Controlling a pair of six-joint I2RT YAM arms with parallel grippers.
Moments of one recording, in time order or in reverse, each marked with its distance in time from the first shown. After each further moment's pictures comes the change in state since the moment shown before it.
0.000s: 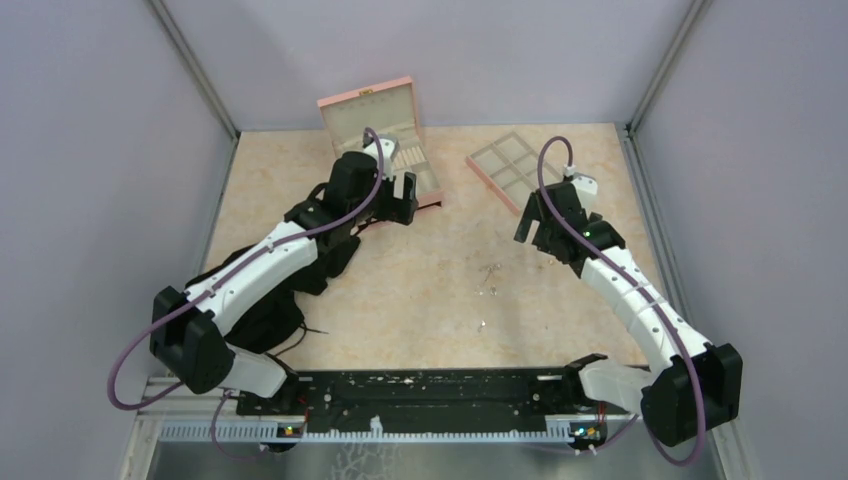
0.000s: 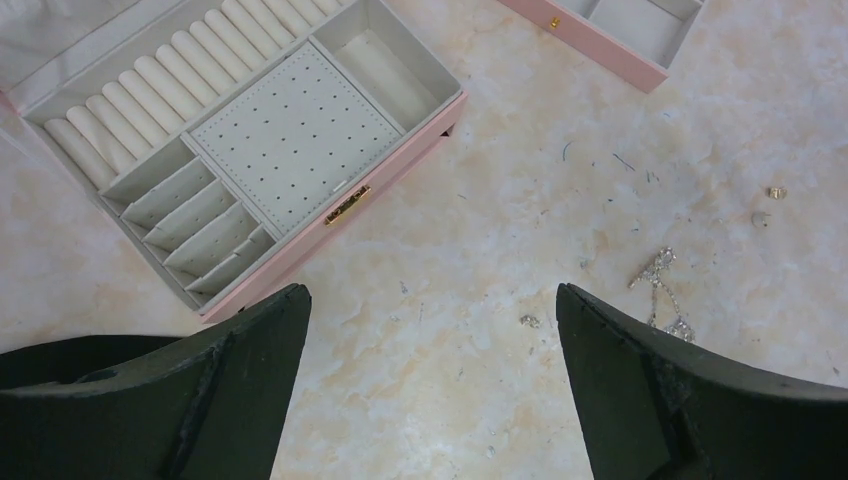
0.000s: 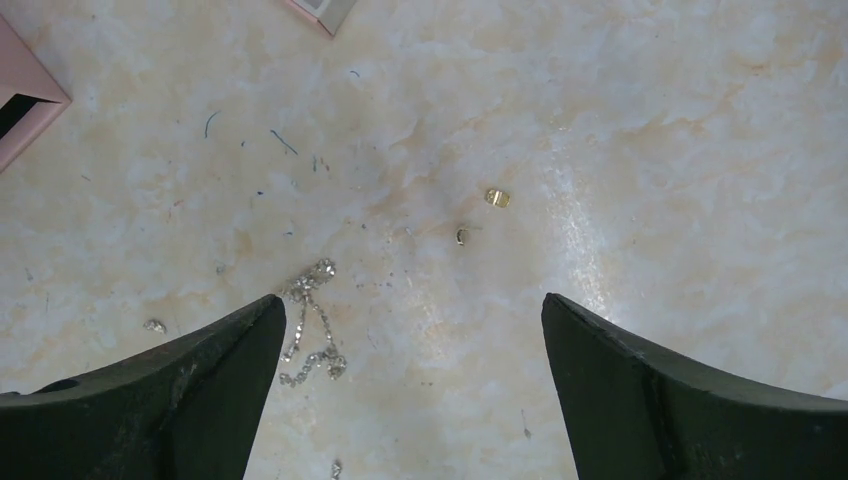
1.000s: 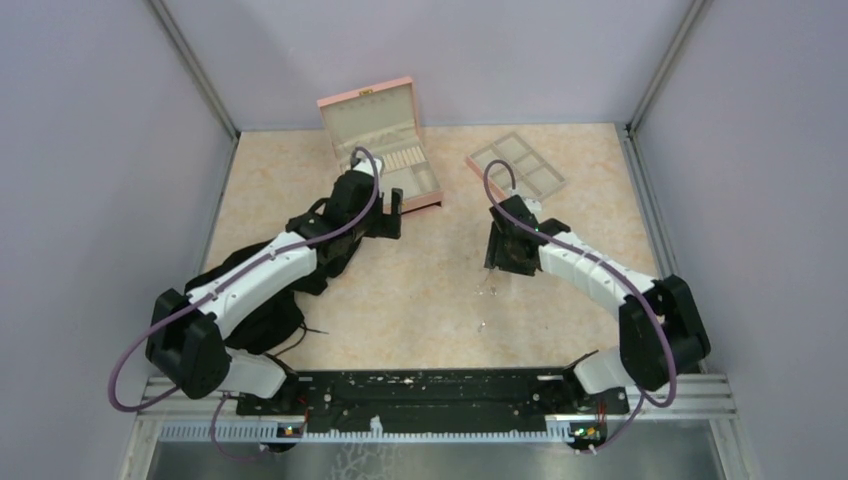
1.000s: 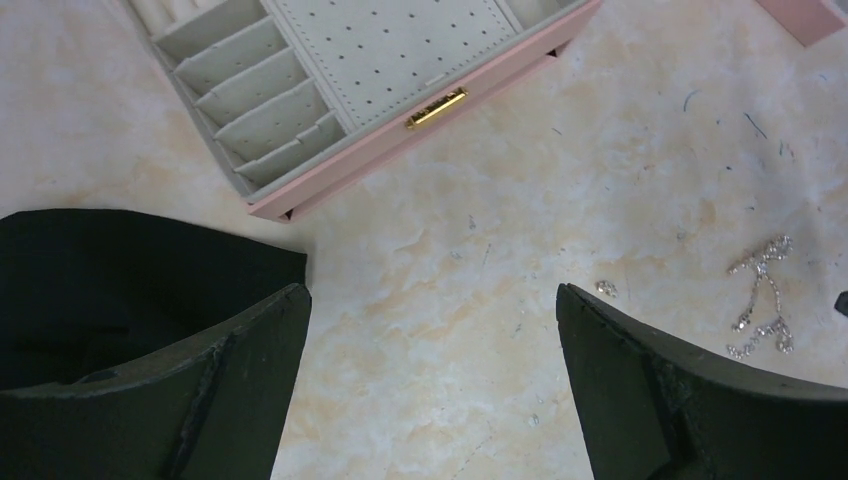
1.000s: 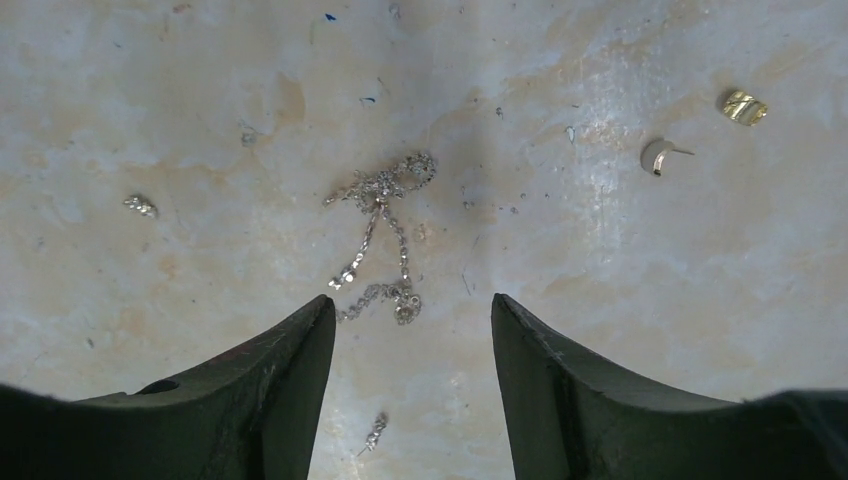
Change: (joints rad) left arm 0.005 -0.019 -0.129 -0.046 -0.132 -0.106; right arm 0.158 0.240 -0.046 0.087 -0.169 0.064
